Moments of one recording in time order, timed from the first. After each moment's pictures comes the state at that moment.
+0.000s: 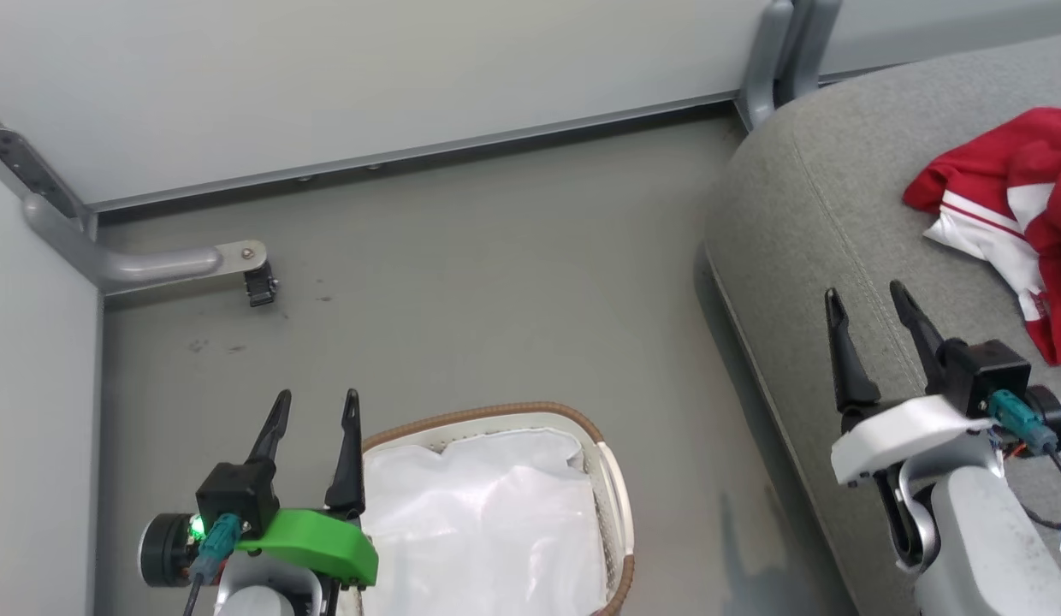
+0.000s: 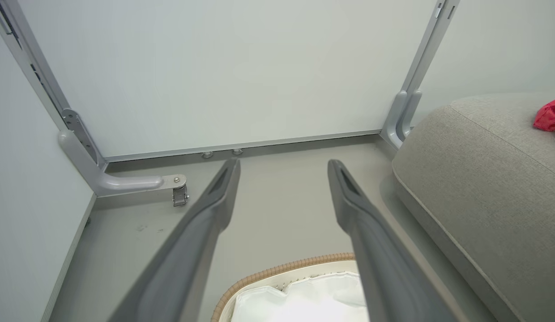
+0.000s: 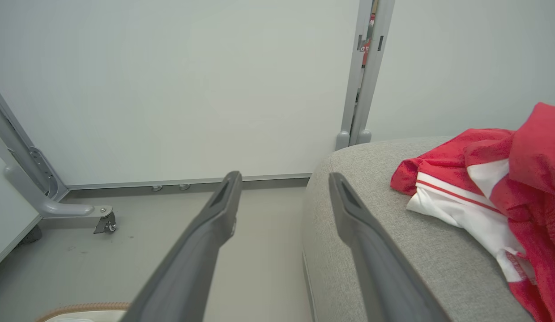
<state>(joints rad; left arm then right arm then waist) -0.13 0.05 -0.14 0.34 -0.19 -0.09 -0.26 -0.30 -0.10 -0.03 0.35 0.14 0.13 -0.26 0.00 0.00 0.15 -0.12</state>
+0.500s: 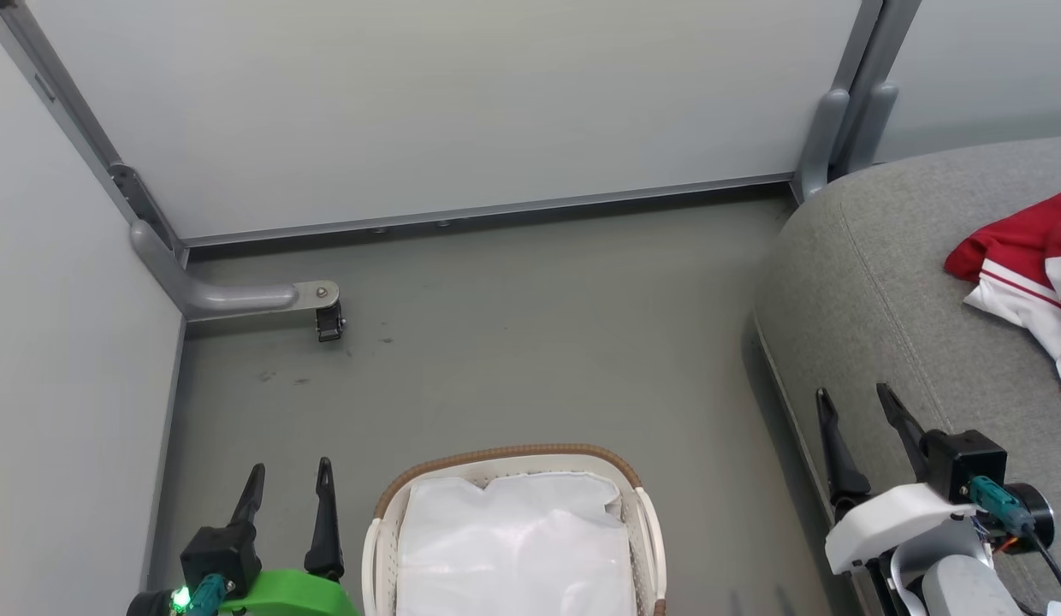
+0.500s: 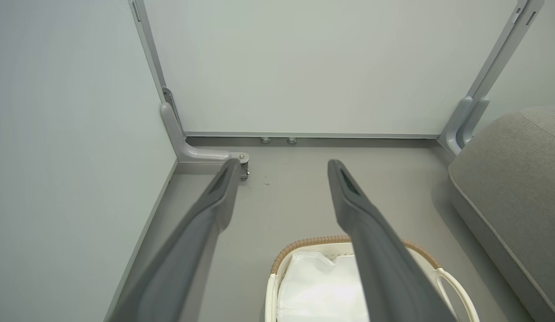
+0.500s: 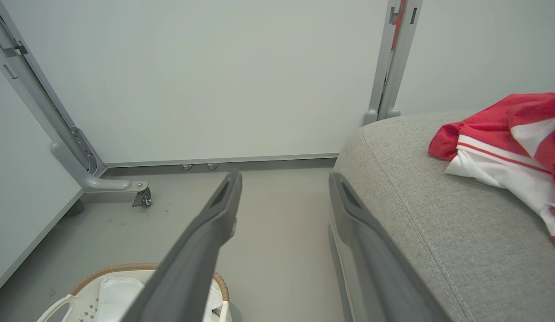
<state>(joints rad) -0.02 0.05 -0.08 0.37 -0.19 -0.05 -0.26 -0.14 -0.05 -0.05 0.37 0.12 0.13 -0.26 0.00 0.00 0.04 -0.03</state>
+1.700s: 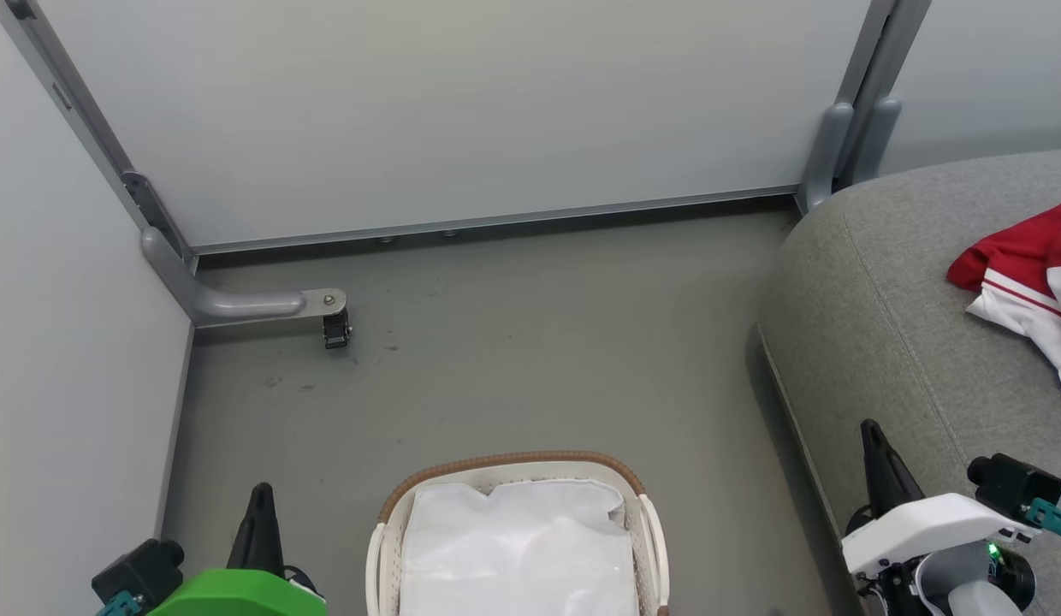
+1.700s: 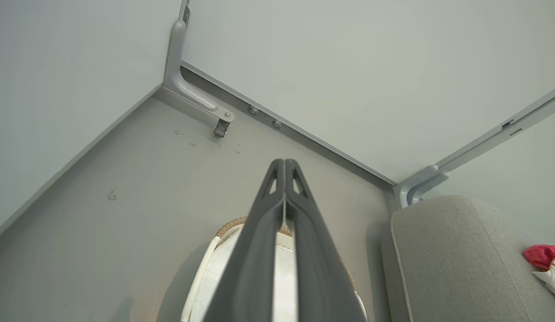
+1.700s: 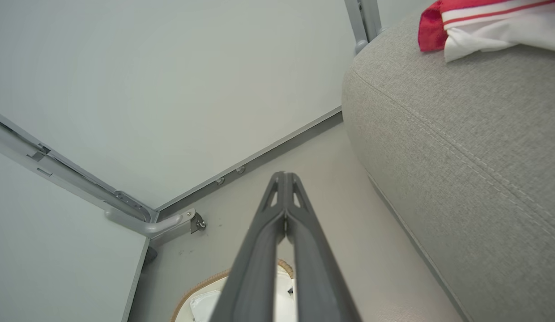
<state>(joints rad) 0.00 0.05 -0.03 0.36 -0.67 -0.10 -0.15 -0.10 -0.04 -0.07 0.37 0.58 0.13 -0.15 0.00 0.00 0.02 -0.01</state>
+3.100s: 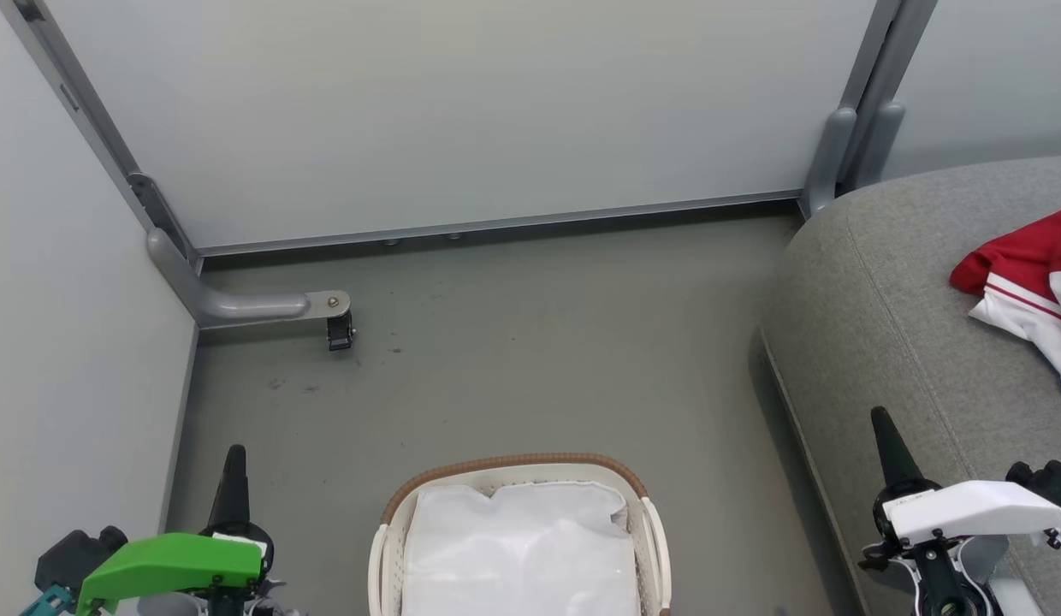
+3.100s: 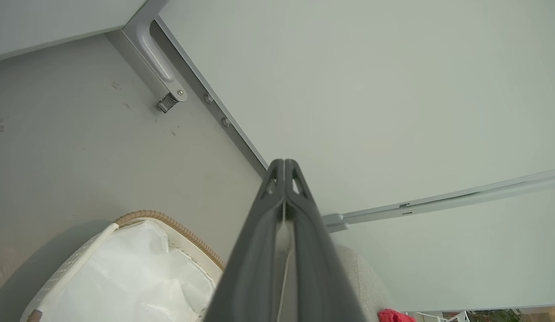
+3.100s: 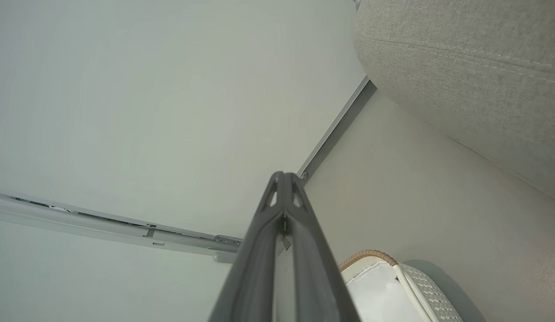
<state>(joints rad) -0.05 0.05 0.05 0.30 -1.16 -0.11 -0.01 -0.10 -0.04 -0.09 0.31 1.12 0.13 -0.01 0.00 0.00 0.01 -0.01</state>
